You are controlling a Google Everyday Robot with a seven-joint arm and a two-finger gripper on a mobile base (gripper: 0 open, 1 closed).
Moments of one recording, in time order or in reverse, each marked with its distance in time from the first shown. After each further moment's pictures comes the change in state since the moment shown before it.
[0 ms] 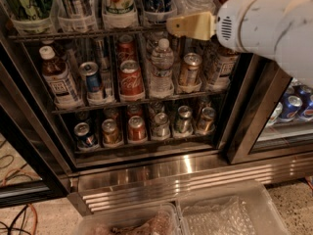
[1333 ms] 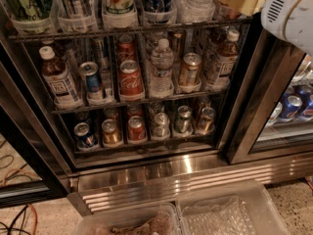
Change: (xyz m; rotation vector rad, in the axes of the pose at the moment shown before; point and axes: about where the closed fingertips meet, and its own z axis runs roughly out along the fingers) arm -0.037 -0.081 -0.032 0.138 -0.236 0.167
